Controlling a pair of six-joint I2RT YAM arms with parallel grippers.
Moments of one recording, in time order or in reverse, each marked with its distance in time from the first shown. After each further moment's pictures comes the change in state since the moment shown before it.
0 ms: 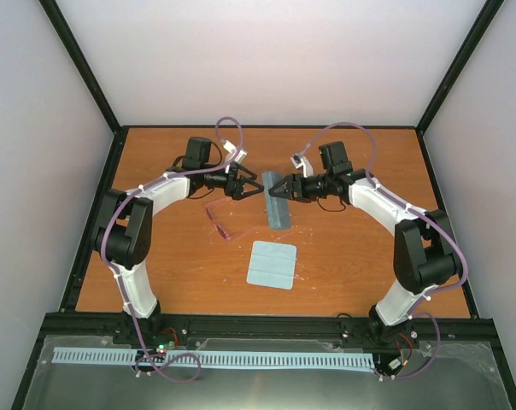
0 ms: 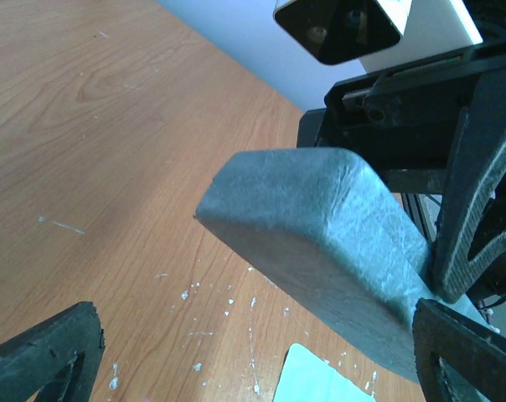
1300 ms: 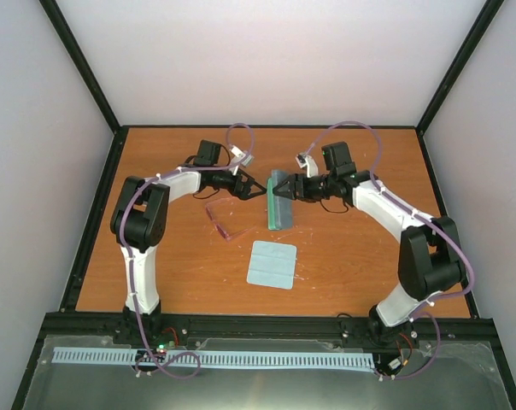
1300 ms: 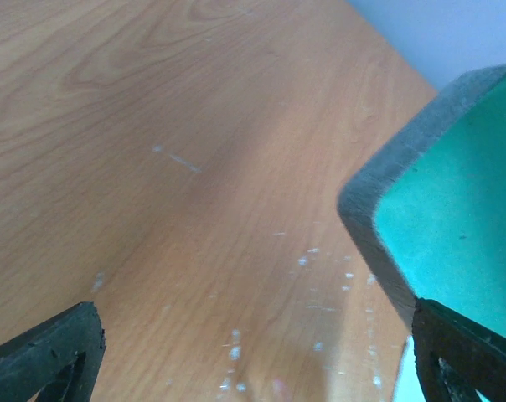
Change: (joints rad) left arm -0.005 0.208 0.137 -0.092 -0.170 0.068; right arm 0.007 -0.067 -0.022 -0.019 0.097 0.018
